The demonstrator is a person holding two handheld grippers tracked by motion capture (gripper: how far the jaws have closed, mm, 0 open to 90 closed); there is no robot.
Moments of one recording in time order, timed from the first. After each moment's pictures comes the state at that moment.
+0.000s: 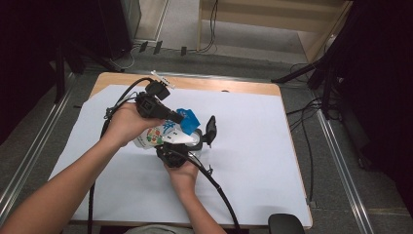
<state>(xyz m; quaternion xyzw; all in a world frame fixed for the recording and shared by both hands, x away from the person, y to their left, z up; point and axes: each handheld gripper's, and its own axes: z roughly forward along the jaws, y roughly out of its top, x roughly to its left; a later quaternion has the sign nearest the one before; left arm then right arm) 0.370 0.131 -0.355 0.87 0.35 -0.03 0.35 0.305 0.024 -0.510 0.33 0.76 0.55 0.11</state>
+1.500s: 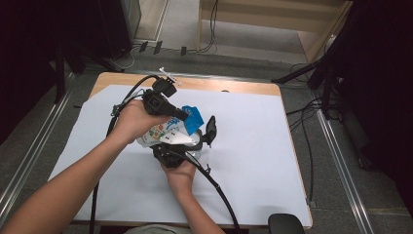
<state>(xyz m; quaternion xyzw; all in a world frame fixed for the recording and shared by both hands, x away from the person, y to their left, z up) 0.378 0.114 -0.352 0.87 0.36 -0.03 0.33 0.304 0.029 -0.509 0.31 0.75 0.58 0.09</state>
